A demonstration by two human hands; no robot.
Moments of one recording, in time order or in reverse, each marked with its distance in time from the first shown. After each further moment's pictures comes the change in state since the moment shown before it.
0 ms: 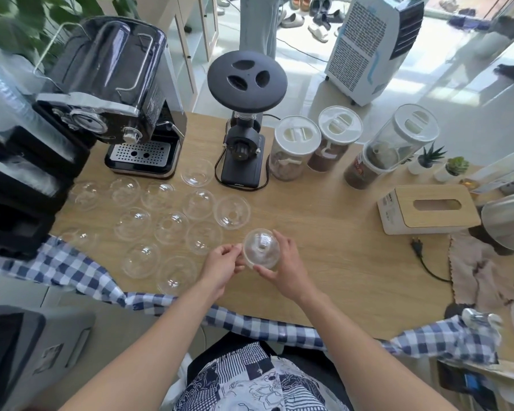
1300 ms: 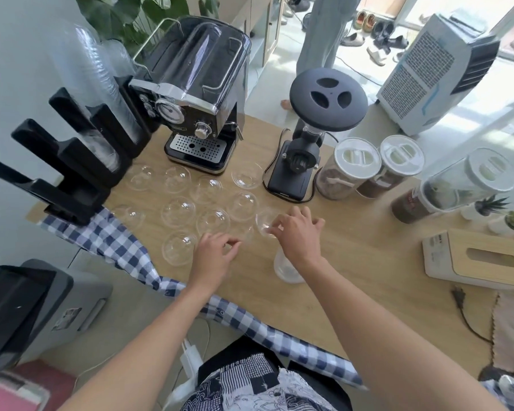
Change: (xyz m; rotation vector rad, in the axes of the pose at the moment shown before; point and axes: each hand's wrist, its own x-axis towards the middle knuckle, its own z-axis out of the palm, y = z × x) left_hand -0.005 0.016 -0.103 0.771 0.325 0.645; right_hand 0.098 -0.097 0.015 -0.568 0.188 -0.199
